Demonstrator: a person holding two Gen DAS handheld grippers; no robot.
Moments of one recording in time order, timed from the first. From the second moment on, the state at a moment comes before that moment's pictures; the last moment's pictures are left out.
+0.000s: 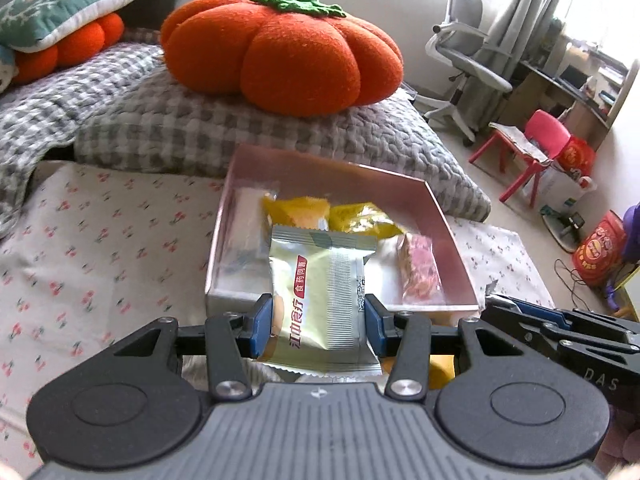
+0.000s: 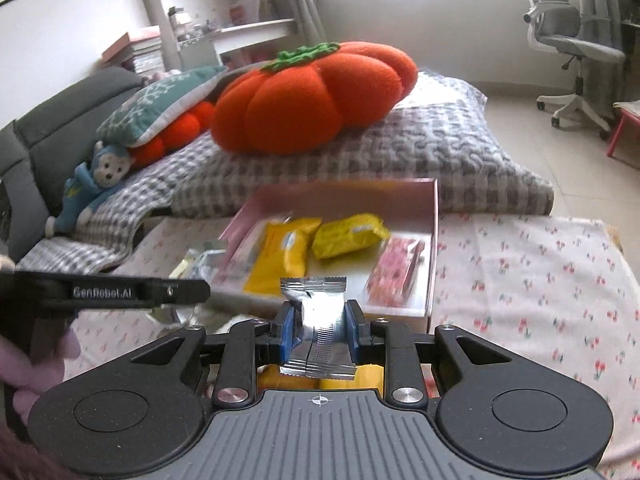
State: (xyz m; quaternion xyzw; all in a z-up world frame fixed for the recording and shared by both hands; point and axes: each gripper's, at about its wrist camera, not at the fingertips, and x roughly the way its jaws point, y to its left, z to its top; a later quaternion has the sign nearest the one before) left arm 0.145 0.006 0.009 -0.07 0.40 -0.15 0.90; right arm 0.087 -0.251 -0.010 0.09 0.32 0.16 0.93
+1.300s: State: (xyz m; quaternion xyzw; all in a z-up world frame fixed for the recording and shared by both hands) left arm 0.240 -0.028 -0.024 -0.06 0.41 -0.20 0.89; right arm 0.202 -0.267 -0.056 0.19 0.37 0.10 0.90
